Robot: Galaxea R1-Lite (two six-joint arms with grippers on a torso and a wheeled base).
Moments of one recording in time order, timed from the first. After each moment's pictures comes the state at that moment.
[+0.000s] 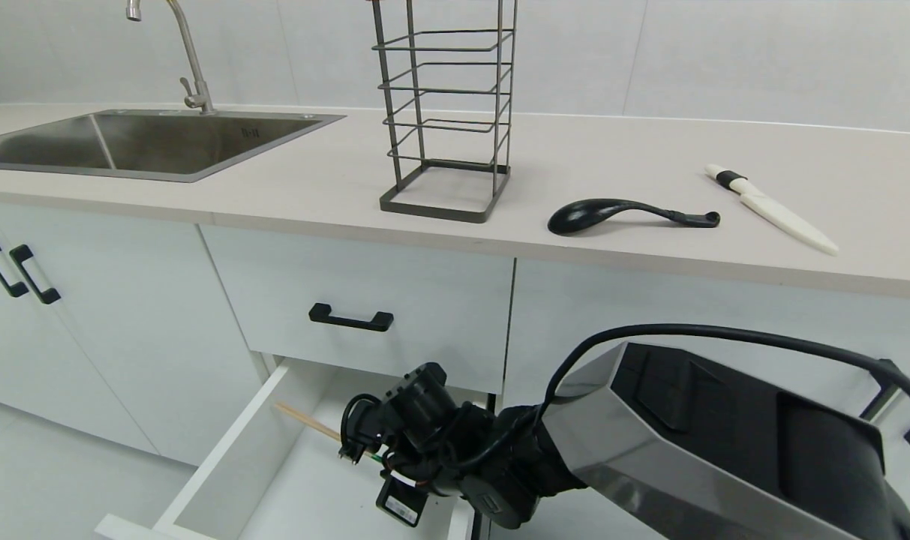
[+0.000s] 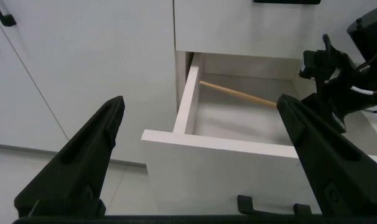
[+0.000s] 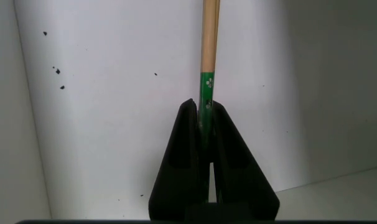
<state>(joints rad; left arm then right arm) 0.00 0.00 0.00 0.00 -0.07 0.01 0.97 2.52 -1.43 -0.24 0.04 -0.28</state>
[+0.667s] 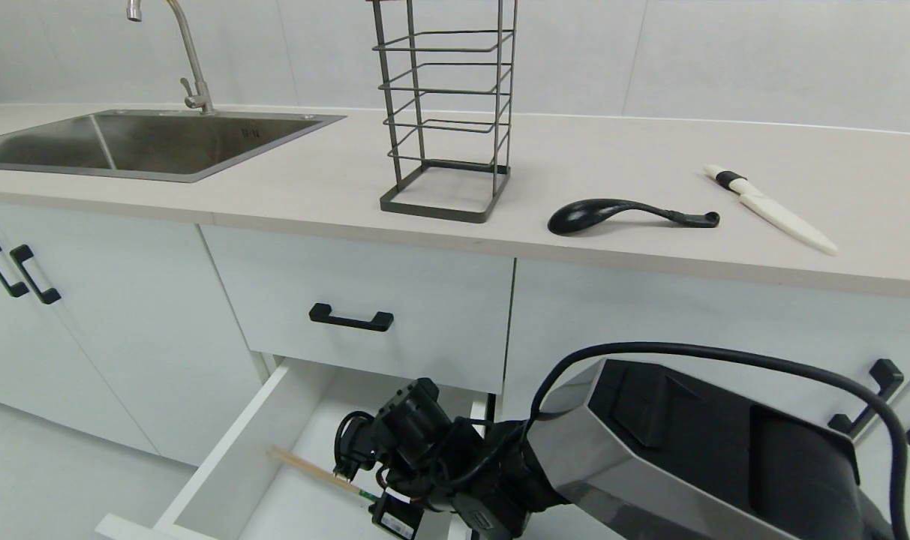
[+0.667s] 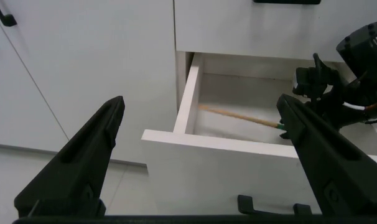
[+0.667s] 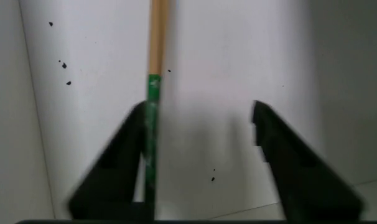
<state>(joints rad) 0.00 0.00 0.00 0.00 -0.07 0.01 0.99 2.56 -1.44 -0.25 0.04 -0.28</state>
